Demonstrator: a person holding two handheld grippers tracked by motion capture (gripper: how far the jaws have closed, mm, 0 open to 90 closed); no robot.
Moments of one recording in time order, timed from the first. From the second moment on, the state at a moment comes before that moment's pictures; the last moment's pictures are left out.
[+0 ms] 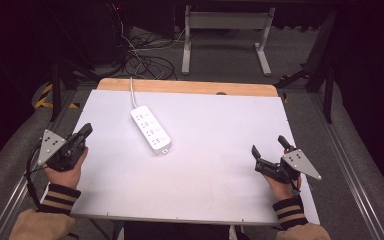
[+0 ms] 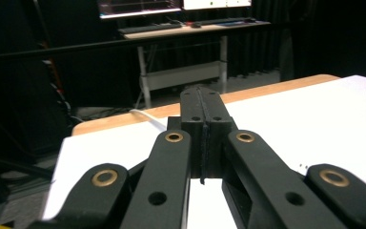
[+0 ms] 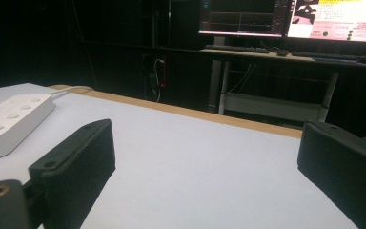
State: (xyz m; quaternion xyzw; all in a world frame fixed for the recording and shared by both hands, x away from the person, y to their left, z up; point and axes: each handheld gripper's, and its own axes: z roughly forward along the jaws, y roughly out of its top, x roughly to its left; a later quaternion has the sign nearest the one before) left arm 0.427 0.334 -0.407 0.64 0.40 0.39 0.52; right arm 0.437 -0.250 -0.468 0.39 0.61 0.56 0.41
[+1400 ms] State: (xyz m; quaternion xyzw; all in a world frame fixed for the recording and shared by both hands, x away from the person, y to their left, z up) left arm 0.637 0.213 -0.439 0.85 0.43 0.20 0.24; right arm 0.437 -0.256 -0.466 0.40 0.60 0.57 0.38
